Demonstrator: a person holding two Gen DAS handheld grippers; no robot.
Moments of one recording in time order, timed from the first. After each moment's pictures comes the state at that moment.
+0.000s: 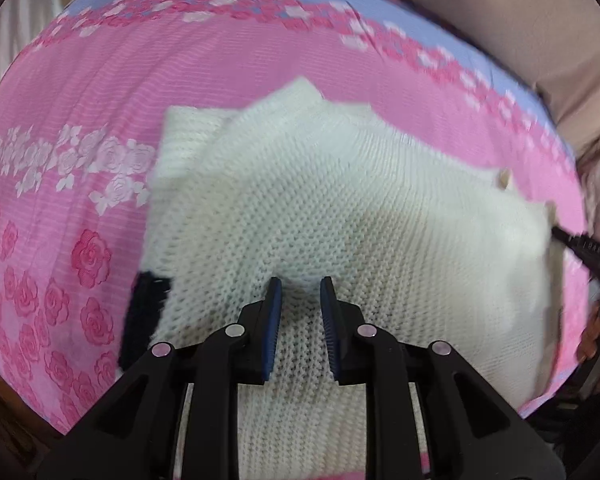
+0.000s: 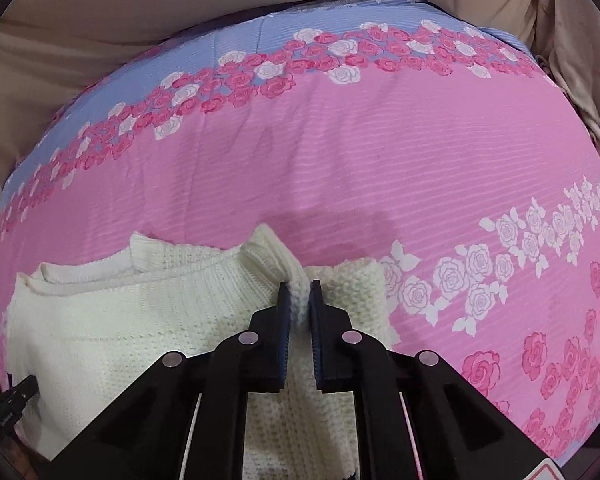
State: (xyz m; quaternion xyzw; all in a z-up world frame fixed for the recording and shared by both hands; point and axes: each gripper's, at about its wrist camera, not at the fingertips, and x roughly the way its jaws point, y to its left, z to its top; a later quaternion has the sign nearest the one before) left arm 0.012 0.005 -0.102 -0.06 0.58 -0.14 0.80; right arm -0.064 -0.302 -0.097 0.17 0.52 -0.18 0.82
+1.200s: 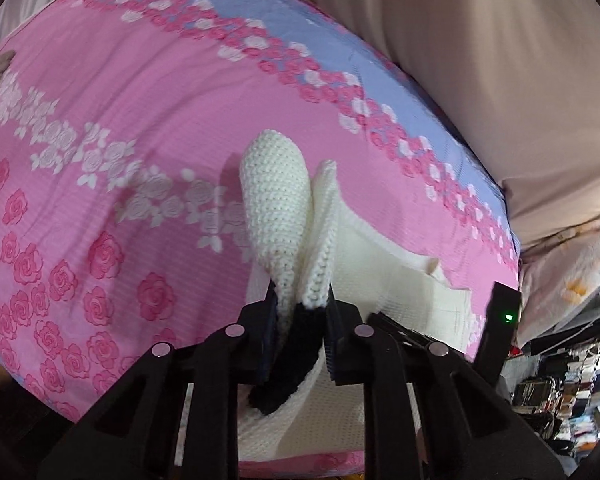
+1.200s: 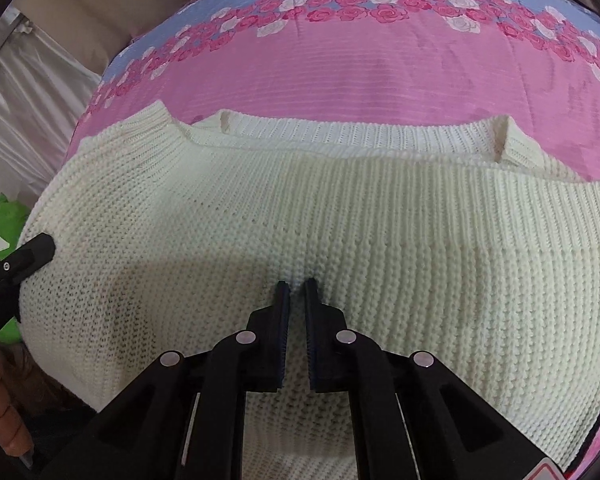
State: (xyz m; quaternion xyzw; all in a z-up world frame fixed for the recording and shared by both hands) left arm 0.019 0.031 -0.048 -0.19 0.56 -0.15 0.79; right arm -0.014 -0.117 -0.126 0.15 0.61 0.06 0.78
